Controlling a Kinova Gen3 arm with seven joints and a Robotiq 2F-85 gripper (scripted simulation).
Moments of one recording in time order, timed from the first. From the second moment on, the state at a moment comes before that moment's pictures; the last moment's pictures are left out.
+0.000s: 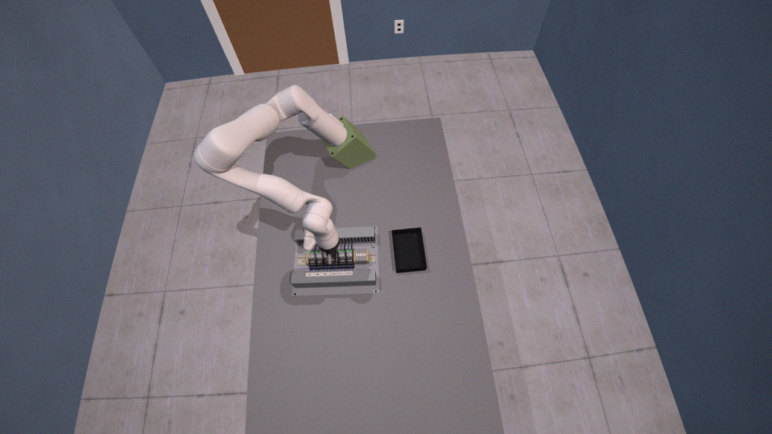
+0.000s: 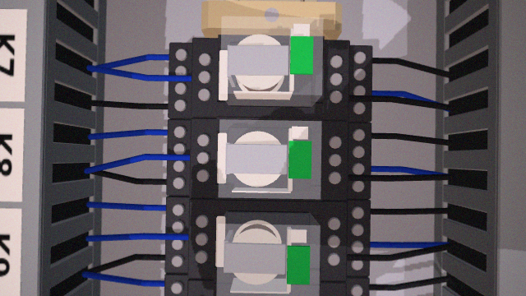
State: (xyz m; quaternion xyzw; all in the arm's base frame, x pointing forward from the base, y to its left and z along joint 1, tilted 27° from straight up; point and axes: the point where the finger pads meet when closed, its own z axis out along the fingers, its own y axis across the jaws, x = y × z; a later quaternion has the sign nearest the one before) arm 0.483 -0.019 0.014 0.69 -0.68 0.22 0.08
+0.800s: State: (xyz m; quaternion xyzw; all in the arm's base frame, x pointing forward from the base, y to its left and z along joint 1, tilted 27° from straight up) arm 0.484 -0.019 0.014 0.69 -0.69 0.20 0.09
